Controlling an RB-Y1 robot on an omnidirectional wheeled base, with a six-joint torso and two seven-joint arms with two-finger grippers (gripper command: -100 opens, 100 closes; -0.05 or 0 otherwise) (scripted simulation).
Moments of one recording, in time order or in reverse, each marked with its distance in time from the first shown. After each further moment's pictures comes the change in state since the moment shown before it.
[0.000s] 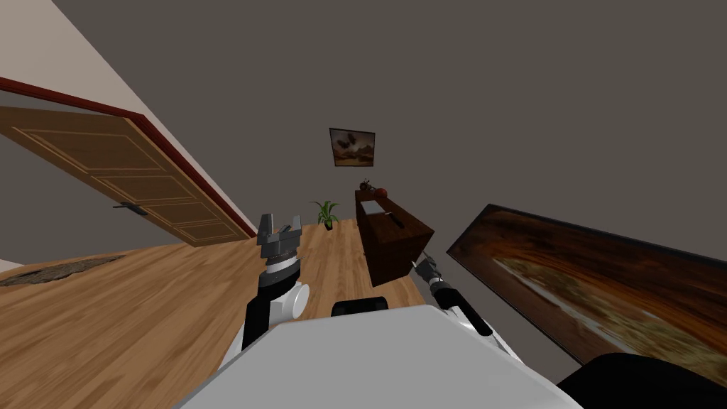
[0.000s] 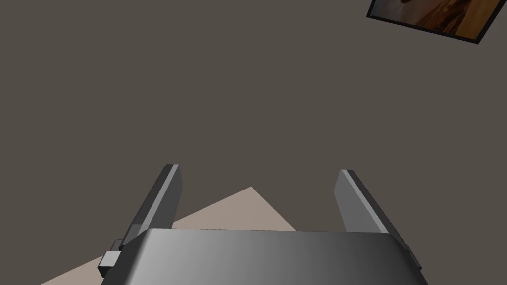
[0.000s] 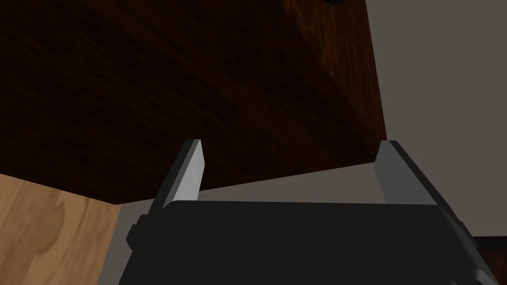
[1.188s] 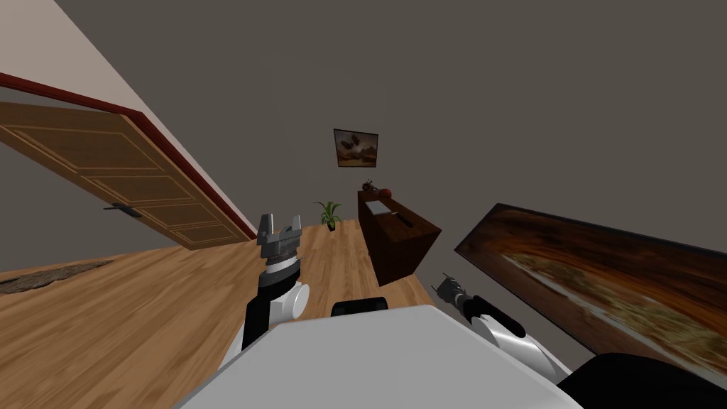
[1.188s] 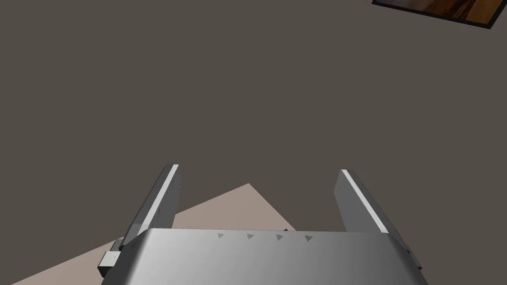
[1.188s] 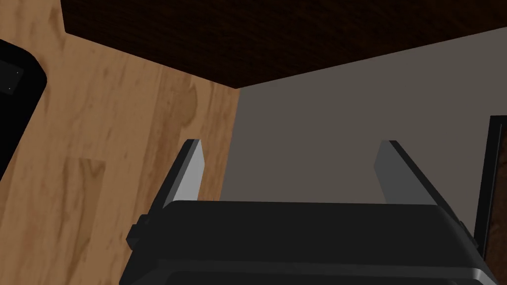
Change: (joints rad) left arm 0.000 0.000 0.000 0.000 0.000 0.000 0.000; right arm 0.035 -0.228 -0.097 0.165 -0.260 0.339 -0.166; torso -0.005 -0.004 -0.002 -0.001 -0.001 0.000
